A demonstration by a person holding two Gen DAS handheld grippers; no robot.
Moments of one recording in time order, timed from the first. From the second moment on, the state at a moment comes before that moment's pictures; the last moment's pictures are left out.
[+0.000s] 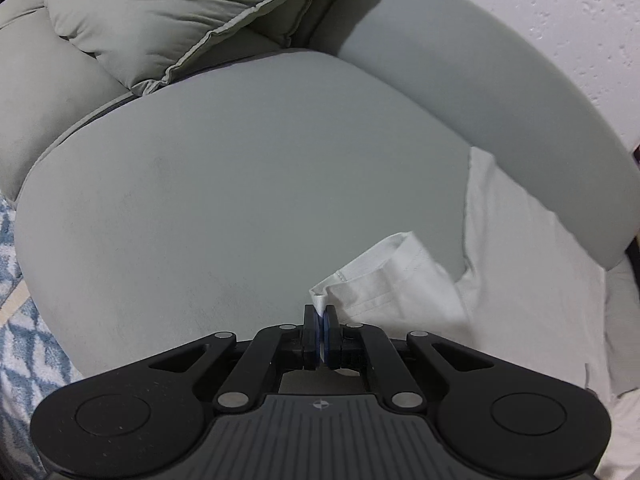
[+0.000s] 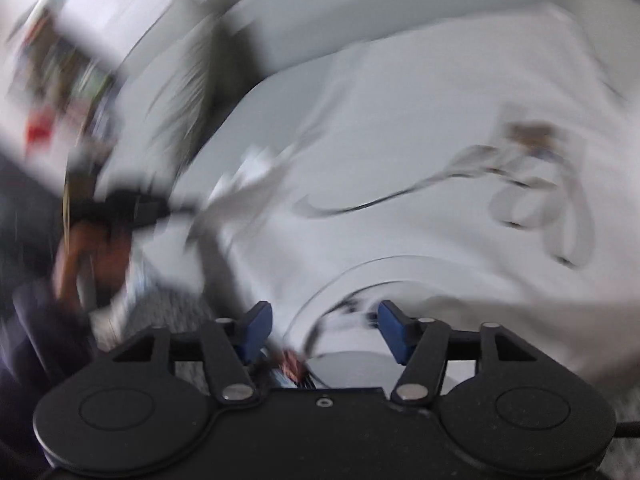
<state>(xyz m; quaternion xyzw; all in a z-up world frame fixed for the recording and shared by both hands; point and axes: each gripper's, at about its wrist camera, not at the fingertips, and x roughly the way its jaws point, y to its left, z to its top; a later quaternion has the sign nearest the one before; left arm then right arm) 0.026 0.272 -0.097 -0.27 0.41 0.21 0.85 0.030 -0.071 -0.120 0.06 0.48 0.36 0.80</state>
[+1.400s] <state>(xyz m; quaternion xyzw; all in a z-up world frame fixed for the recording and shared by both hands) 0.004 0.088 -0.123 0.03 0.56 -0.02 0.83 0.035 -0.220 -0.131 0.08 0.56 0.10 0.82</state>
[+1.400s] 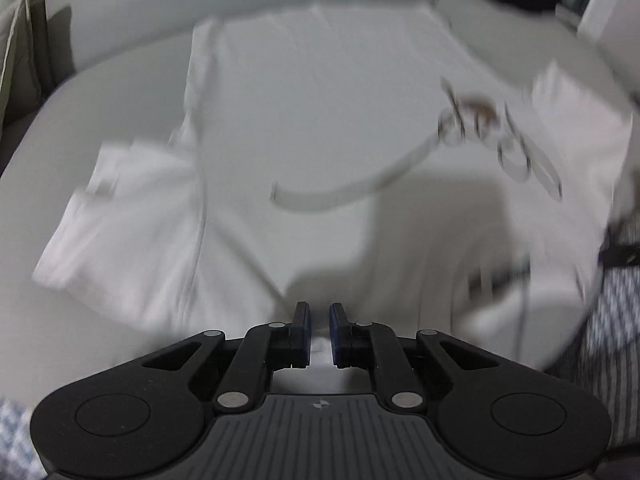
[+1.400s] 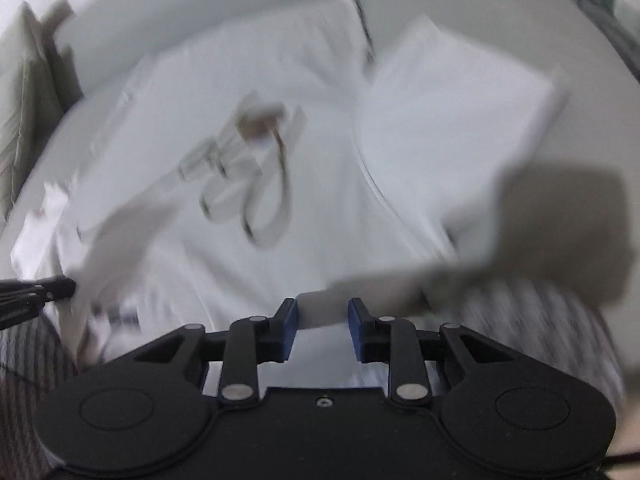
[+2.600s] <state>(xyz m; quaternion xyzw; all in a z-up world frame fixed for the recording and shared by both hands) 0.179 0.145 -0.169 -0.08 0.42 0.14 0.90 0.225 -0.202 -0.189 0.10 0.43 0.08 0.90</state>
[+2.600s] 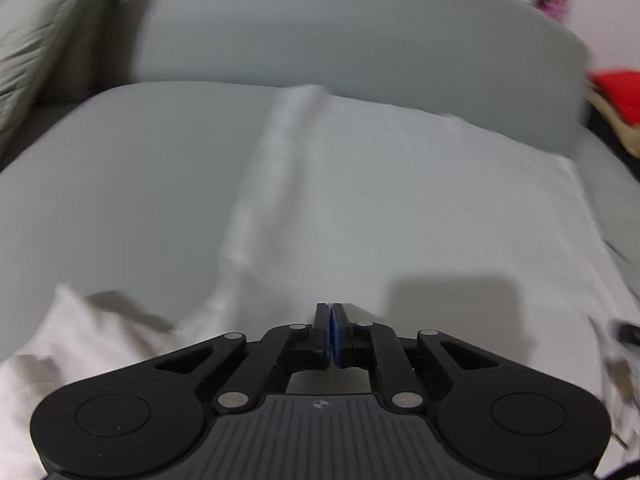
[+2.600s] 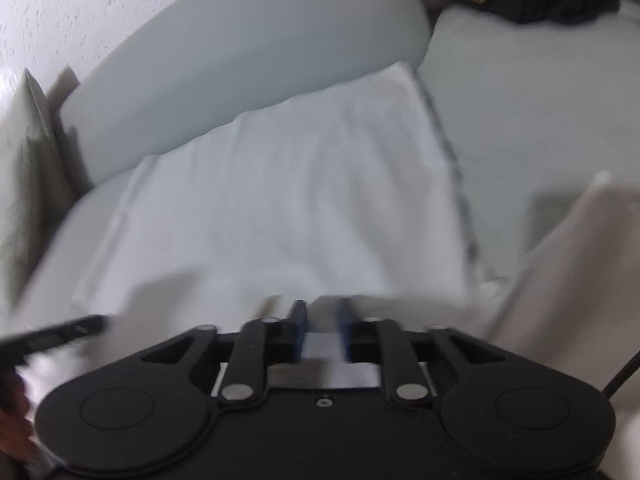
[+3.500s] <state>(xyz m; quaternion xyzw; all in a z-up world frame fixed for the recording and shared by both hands) 0.264 0.108 -0.196 0.06 0.38 0.23 0.89 0.311 -0.206 -0.204 0.03 0.38 -0.06 0.92</state>
